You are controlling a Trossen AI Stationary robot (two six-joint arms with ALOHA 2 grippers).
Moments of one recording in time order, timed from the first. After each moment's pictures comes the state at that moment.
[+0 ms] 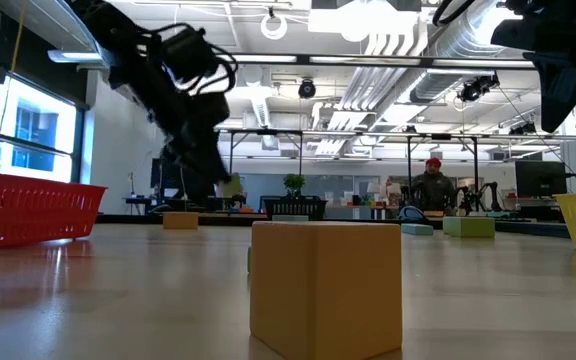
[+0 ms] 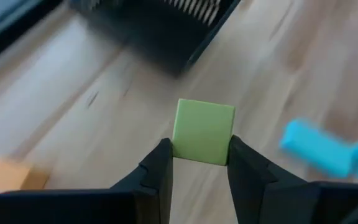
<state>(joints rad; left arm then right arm) 0.52 1.44 0.73 -0.11 -0.04 -0.18 0.67 1.58 1.13 -1.49 0.46 2.17</state>
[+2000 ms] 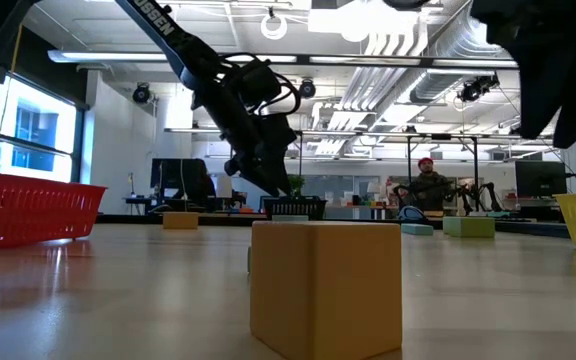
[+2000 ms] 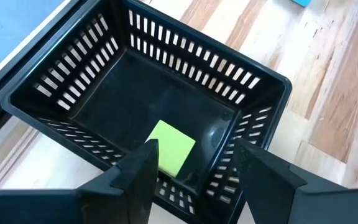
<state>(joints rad) 0.59 1.88 1.20 -0.20 0.02 -0.07 0.63 1.58 1.13 -1.08 0.36 1.85</state>
